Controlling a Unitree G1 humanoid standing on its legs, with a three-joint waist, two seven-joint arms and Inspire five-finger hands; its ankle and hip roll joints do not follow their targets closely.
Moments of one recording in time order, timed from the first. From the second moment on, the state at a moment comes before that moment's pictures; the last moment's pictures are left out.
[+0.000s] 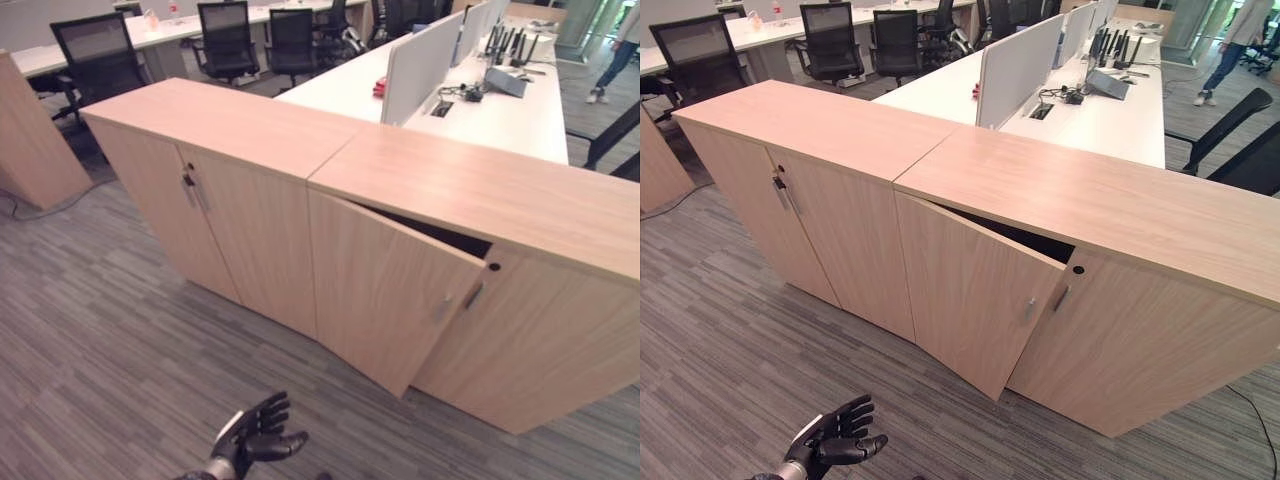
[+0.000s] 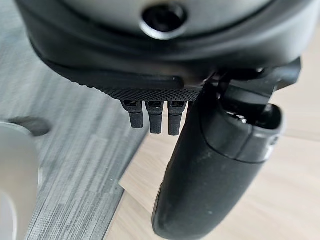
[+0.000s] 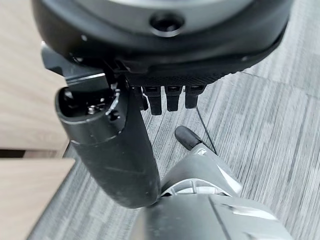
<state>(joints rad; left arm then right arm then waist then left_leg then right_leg) 0.38 0.42 -0.23 0.31 -0.54 0.05 -0.15 0.04 -0.27 0.03 1.33 0.08 0.08 0.03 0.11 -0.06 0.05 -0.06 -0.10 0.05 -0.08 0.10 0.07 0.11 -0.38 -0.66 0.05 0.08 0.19</state>
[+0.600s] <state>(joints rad) 0.05 0.29 -0.16 1.22 0.07 -0.05 0.04 0.03 -0.27 0.10 1.37 0.14 0.05 0.00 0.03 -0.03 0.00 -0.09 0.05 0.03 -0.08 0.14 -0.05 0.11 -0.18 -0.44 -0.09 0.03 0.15</state>
